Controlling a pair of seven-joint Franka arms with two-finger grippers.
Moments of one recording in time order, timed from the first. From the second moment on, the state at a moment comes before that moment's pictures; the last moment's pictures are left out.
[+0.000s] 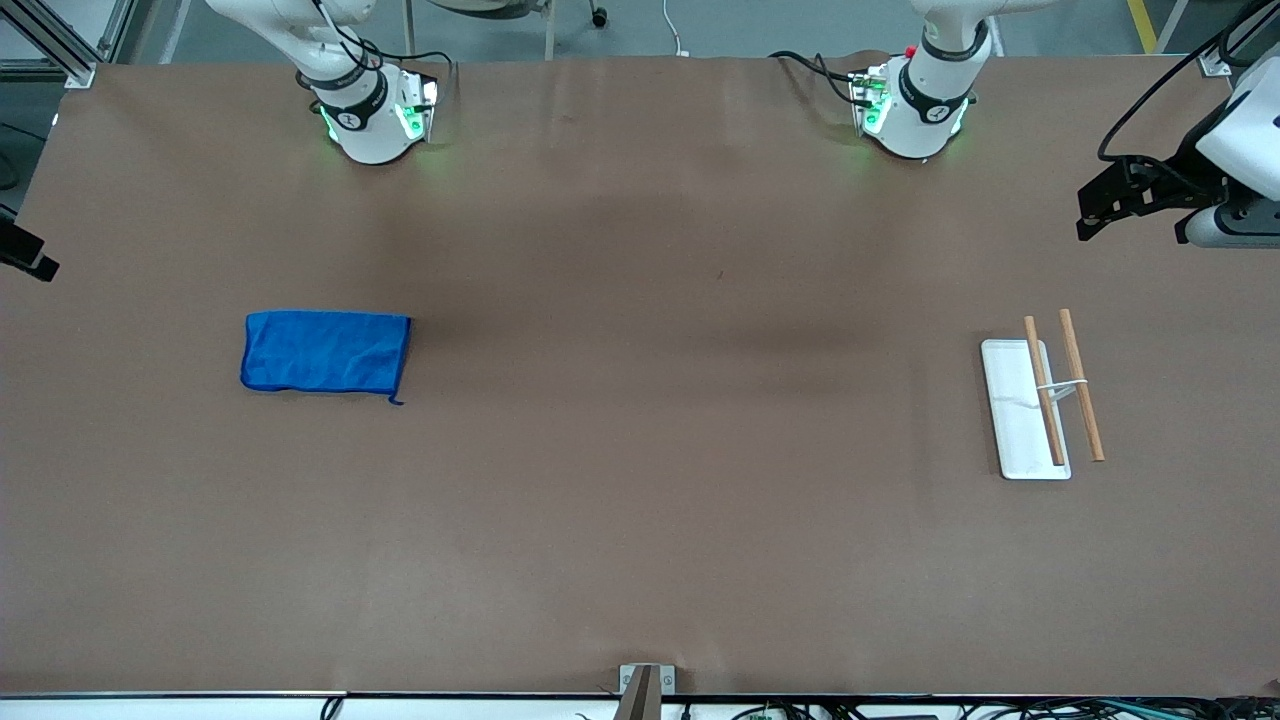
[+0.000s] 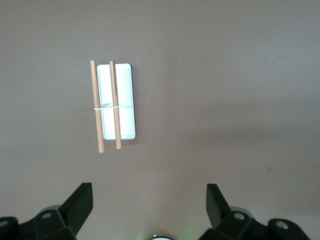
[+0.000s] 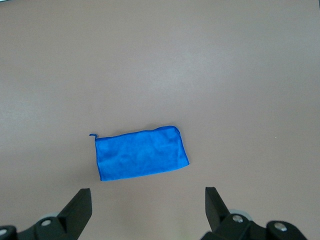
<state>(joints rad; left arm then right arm) 0.12 -0.03 -0.22 -1.51 0.02 1.47 -0.04 -0.08 0.03 -0.07 -1.45 -0.03 1.50 0.04</state>
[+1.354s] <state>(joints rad) 0.13 -0.02 -0.22 -1.50 0.02 1.47 -0.04 -0.08 0.03 -0.07 -1.45 -0.03 1.50 0.04</state>
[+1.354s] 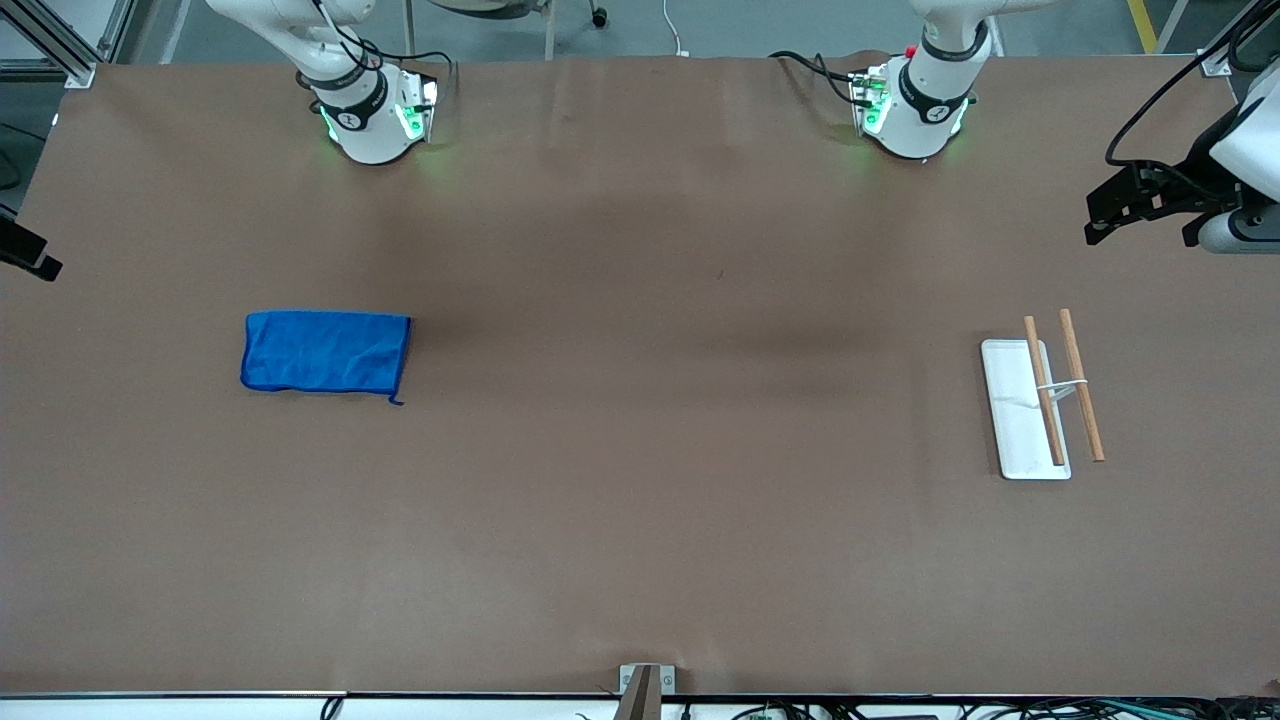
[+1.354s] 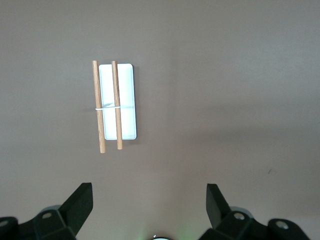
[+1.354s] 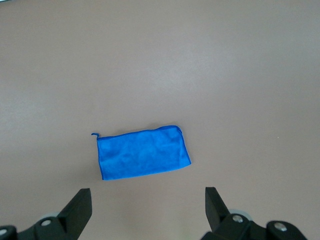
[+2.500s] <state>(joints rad) 0.13 -0.01 -0.23 -1.50 0.02 1.48 -0.04 -0.08 0.03 -0.07 -1.46 -0.02 1.47 0.04</state>
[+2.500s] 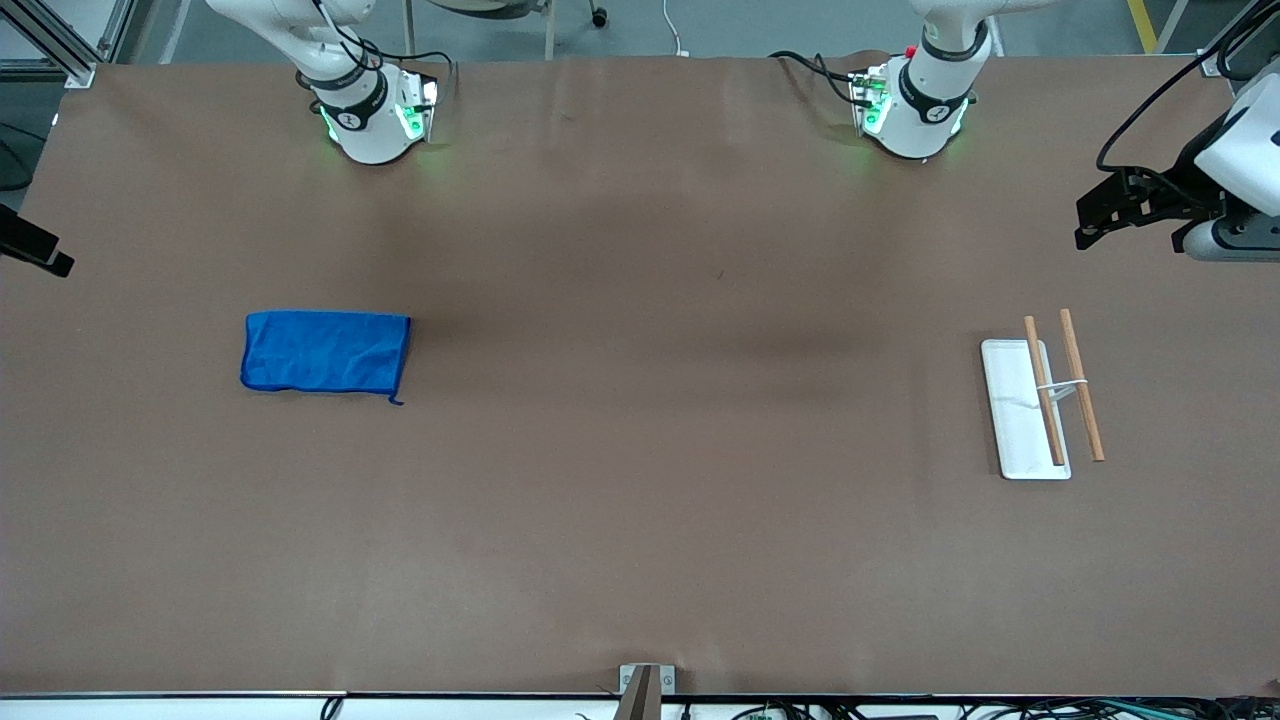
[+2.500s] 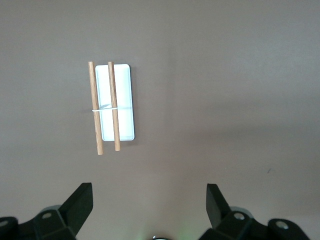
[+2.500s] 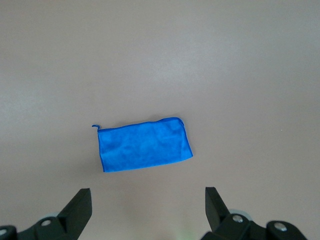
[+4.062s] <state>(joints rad) 0.13 0.01 -0.23 -1.50 0.02 1.48 -0.03 -0.04 0.28 -0.06 -2.47 -0.11 2.74 -0.01</state>
